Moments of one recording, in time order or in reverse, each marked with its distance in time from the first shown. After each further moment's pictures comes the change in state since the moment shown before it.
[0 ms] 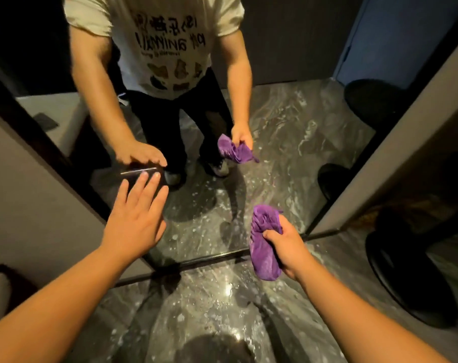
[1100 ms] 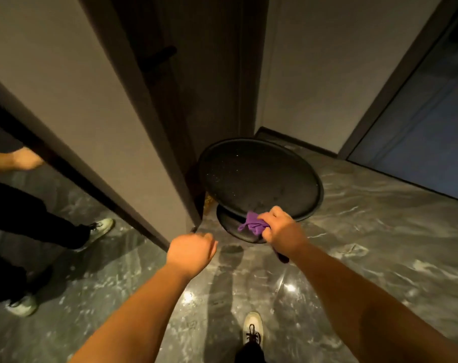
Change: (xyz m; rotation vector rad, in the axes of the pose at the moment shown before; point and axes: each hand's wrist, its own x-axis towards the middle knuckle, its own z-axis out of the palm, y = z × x) left_hand 0.232 0.486 -0.280 -0.332 -0.344 0.893; right_hand -0.208 -0.112 -0.477 -0.753 0.569 0.257
